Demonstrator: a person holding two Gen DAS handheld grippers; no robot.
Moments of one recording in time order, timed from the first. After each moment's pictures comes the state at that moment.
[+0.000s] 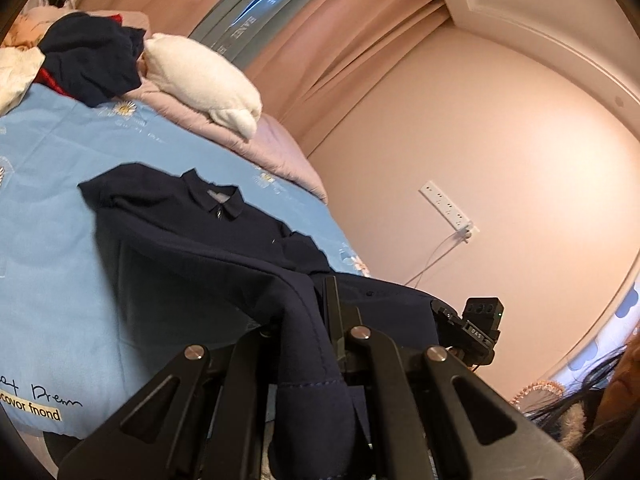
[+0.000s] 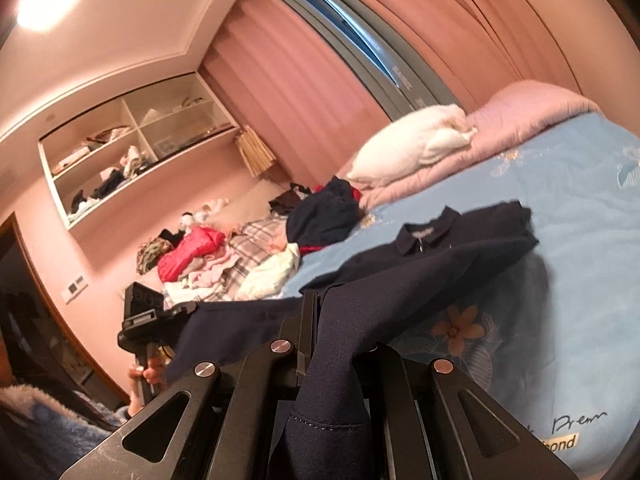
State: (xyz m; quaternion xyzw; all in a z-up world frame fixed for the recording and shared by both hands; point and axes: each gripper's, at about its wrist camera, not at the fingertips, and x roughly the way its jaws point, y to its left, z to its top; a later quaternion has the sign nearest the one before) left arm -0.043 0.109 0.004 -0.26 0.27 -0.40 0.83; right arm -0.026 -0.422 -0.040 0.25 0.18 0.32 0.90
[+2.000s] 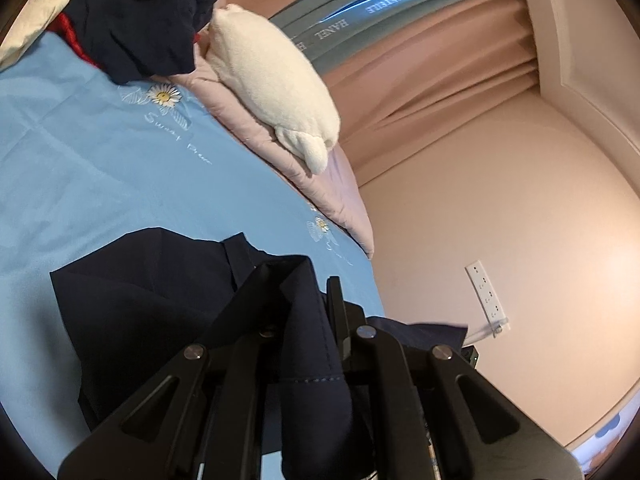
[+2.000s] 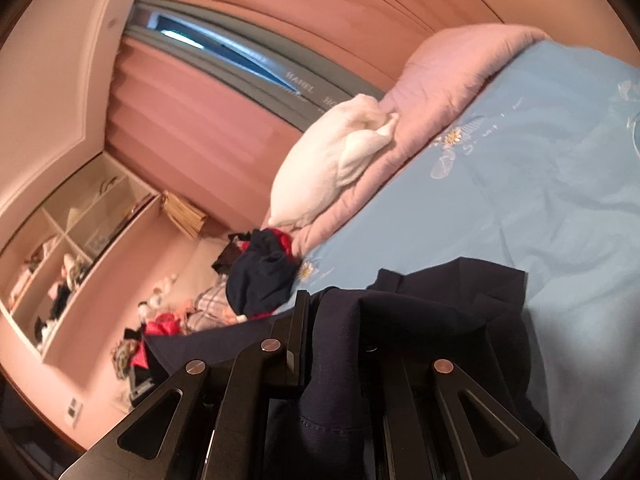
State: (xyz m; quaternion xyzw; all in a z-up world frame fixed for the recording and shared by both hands) left arm 0.212 0.117 -0.025 -0.38 0.33 -0.31 0.81; right arm 0.163 -0.485 -0.059 0.41 0.24 0.23 0.85
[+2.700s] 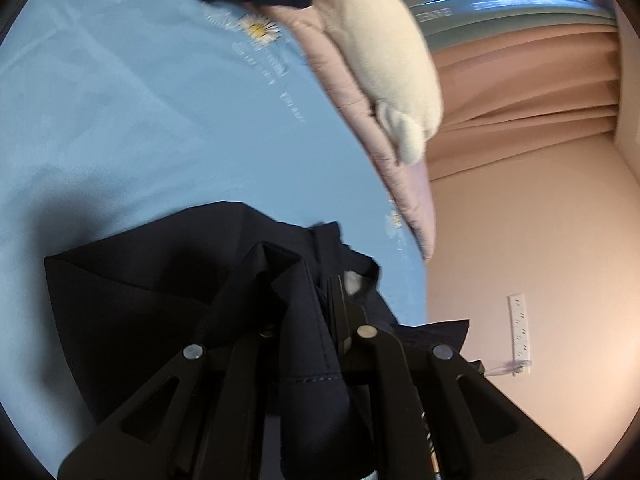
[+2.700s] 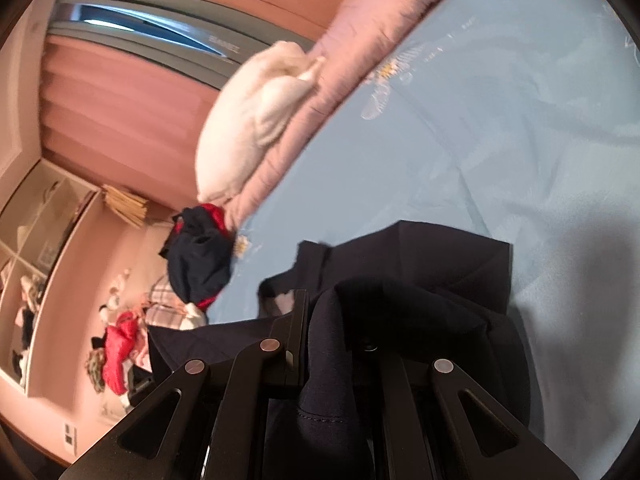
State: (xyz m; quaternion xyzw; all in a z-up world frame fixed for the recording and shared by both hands) left arm 0.292 0.117 -0.124 -0.43 0.44 -0.22 0.76; right arm 0.230 -0.481 -0.123 0.42 0.35 0.16 0.82
